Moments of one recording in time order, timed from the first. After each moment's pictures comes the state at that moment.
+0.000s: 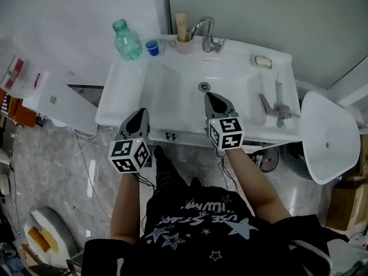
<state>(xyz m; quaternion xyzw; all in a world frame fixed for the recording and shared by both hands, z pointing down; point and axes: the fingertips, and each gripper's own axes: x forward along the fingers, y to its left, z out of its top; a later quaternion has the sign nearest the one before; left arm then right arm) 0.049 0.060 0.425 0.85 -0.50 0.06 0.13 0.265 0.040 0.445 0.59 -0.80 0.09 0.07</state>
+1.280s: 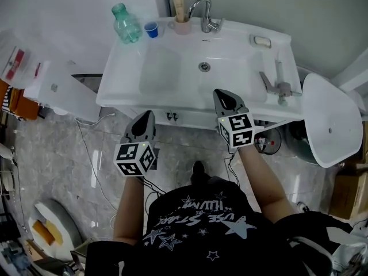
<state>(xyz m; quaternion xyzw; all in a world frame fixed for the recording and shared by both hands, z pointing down) 0.055 0.141 0.447 0.86 -0.48 0.08 0.15 0.277 0.115 0.459 0.57 -0.81 0.07 0.13</state>
